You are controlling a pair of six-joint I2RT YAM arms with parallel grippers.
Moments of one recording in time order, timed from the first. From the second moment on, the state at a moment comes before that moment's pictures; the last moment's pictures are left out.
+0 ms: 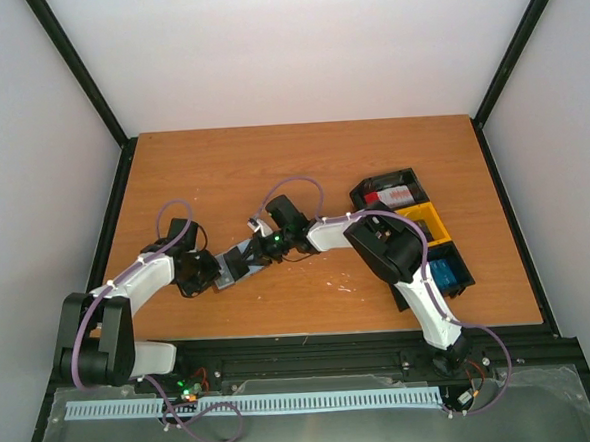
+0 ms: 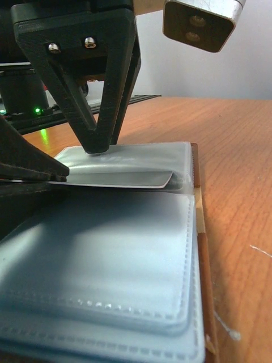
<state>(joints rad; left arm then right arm) -0.15 1.33 0.61 -0.57 0.21 -0.79 0.81 2.27 1.37 0.18 -0.85 0.85</state>
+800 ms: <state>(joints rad) -0.15 1.33 0.61 -0.54 0.23 -0.79 0.82 2.31 1.41 0.20 -0.84 0.87</state>
